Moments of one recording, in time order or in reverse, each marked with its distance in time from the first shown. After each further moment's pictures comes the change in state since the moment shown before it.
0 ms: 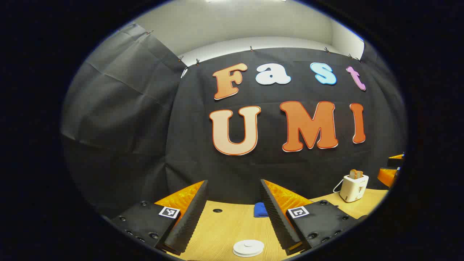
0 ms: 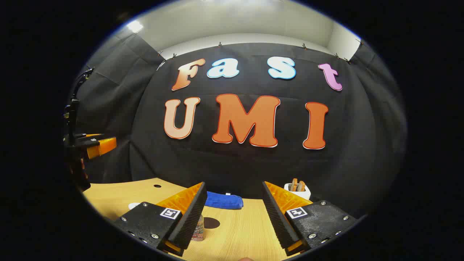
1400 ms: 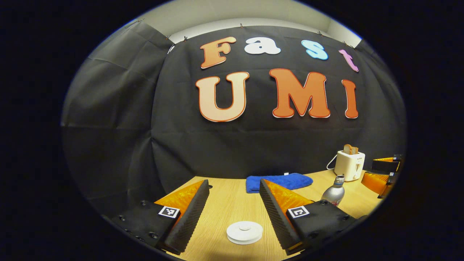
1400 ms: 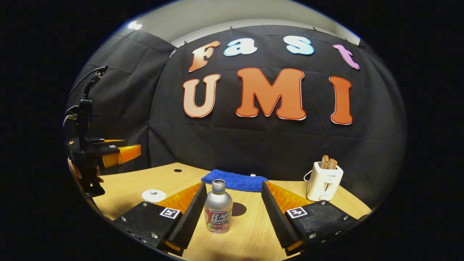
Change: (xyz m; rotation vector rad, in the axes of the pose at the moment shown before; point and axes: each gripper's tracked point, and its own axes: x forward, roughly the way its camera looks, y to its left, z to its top) left arm 0.006 -0.023 -0.115 0.029 0.234 -0.112; right arm 0.013 0.058 -0.085 0.029 0.159 0.174
